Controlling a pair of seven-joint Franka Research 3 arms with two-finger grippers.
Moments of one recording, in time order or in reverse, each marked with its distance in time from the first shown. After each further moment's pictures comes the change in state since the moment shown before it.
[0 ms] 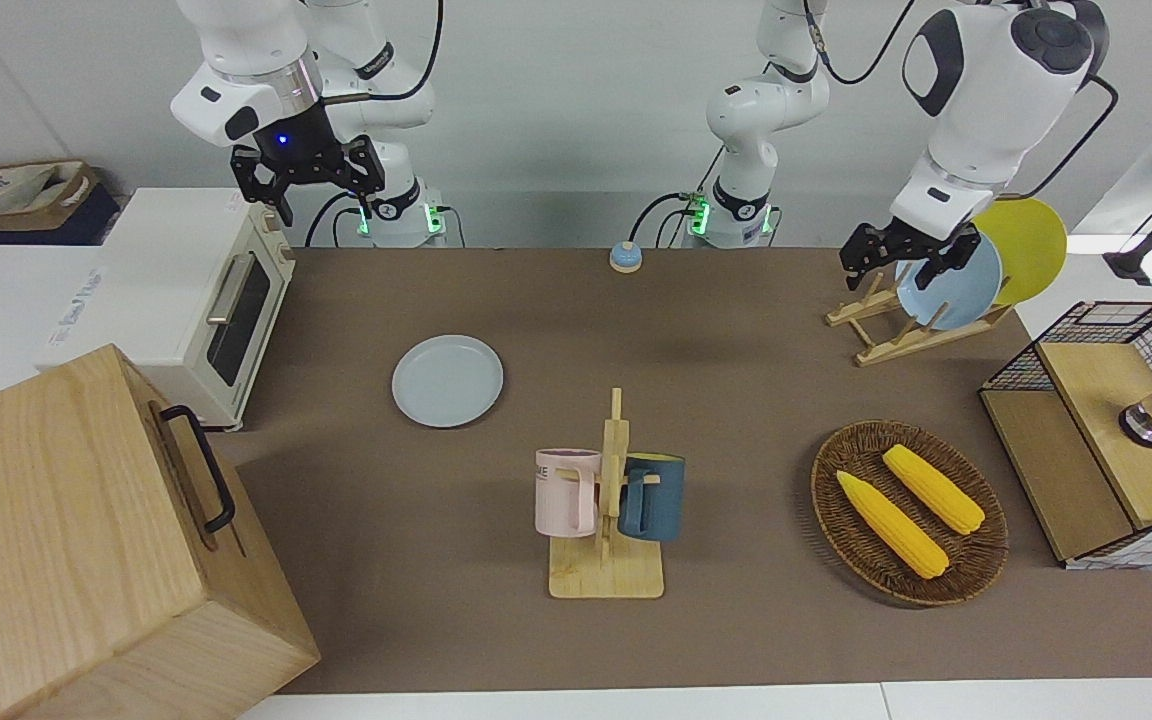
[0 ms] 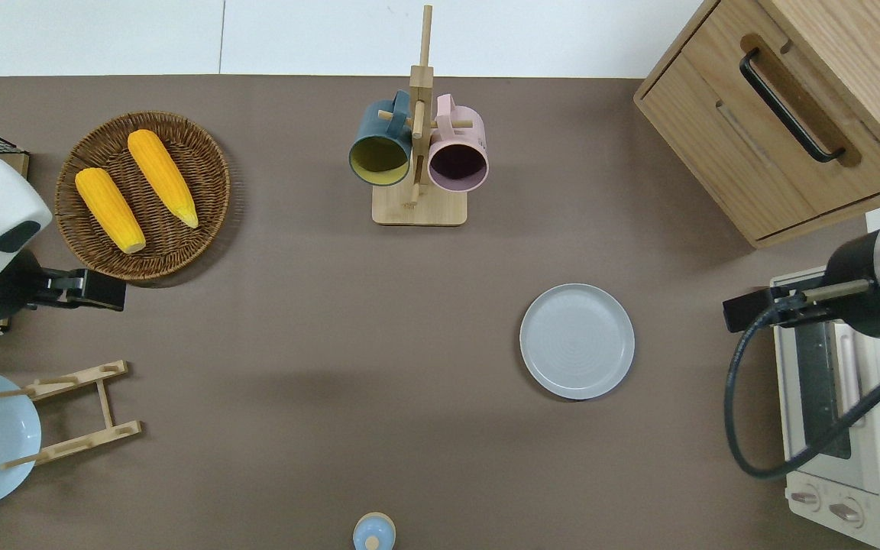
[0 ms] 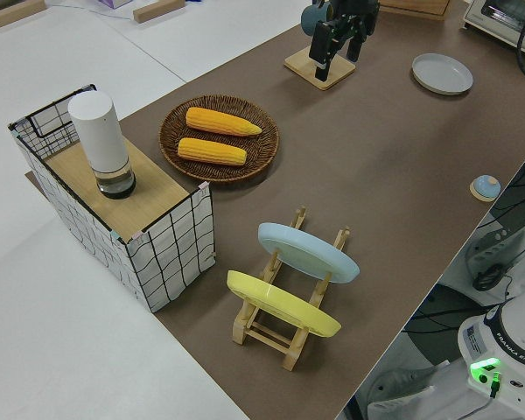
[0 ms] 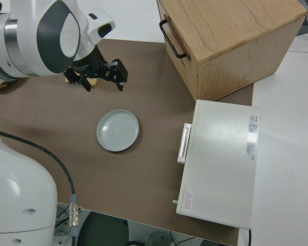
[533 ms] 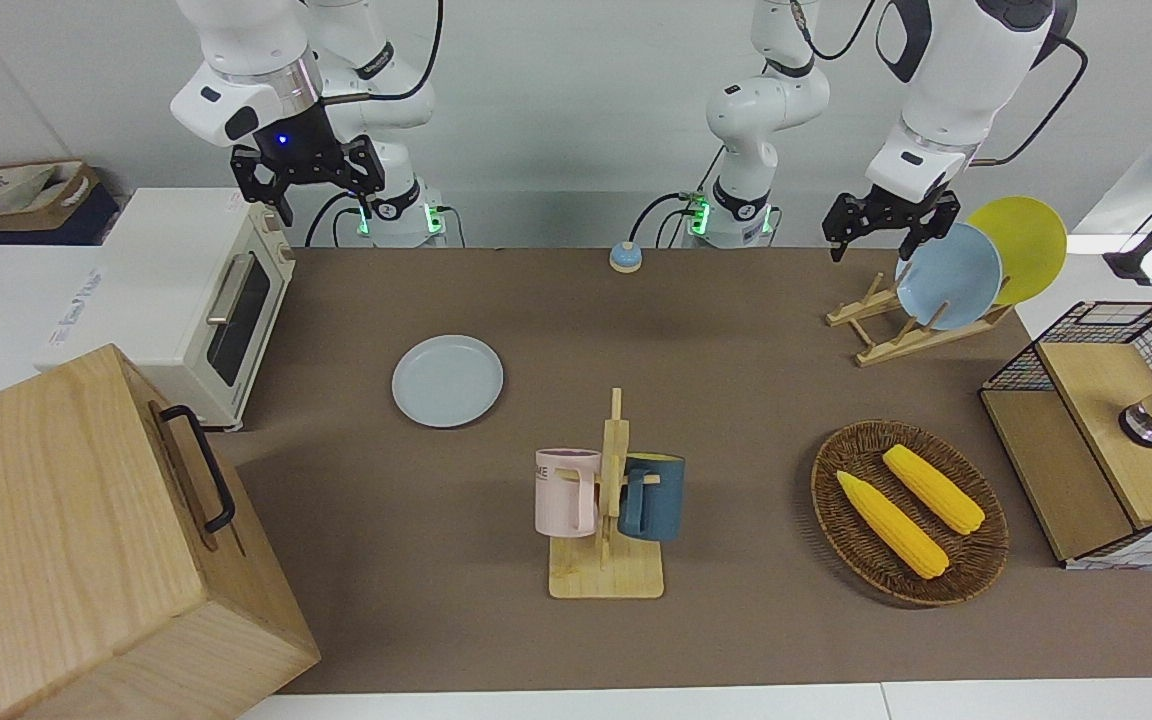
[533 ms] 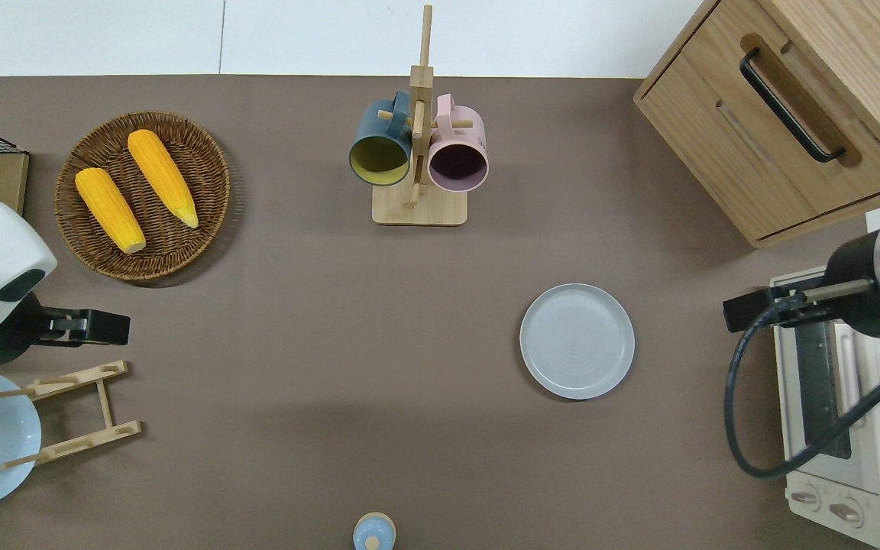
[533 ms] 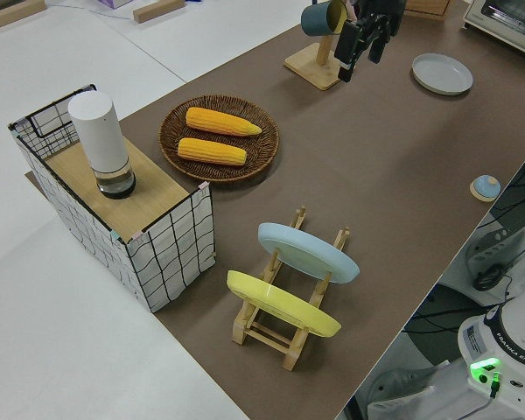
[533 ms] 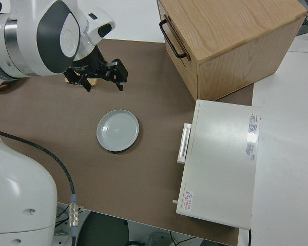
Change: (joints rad) left arm -0.004 -0.117 0.005 -0.096 -0.022 0.000 0.000; right arm 0.000 0.000 0.000 0.000 0.000 0.000 0.000
